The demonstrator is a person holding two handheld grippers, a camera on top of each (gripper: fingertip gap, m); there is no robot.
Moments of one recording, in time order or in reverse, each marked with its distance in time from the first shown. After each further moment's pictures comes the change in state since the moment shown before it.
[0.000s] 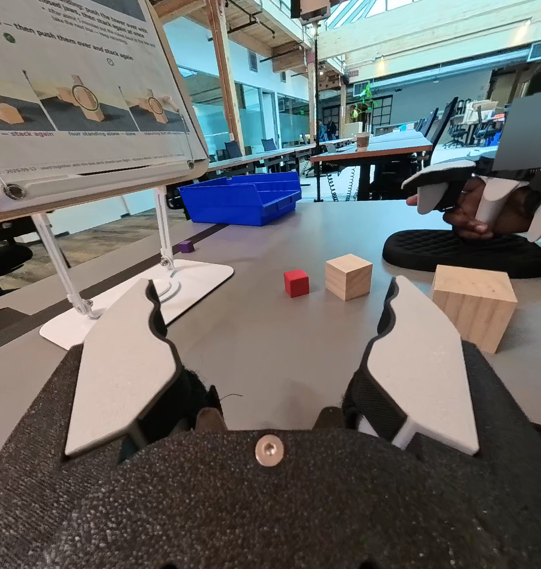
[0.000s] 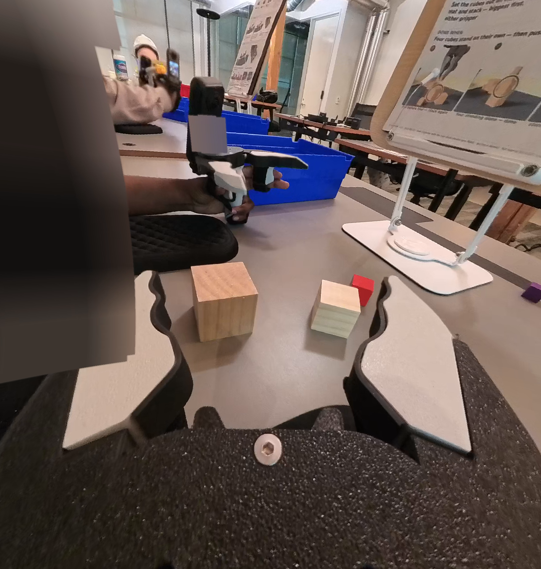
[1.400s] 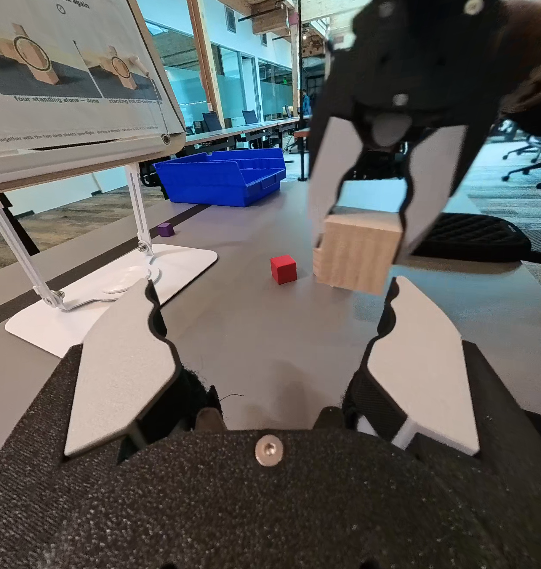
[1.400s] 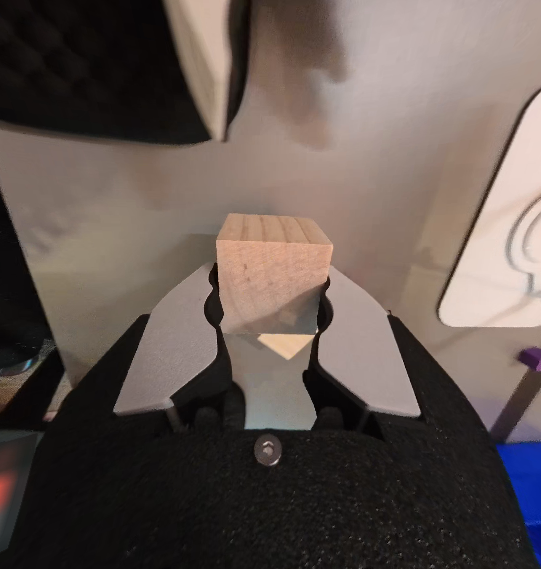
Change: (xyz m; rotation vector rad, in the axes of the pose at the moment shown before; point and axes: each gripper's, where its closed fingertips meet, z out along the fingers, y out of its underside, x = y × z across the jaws) left arm 0.007 0.010 0.006 -0.081 0.064 -0.023; right arm 0.018 0.035 0.112 -1.222 -0.418 -0.390
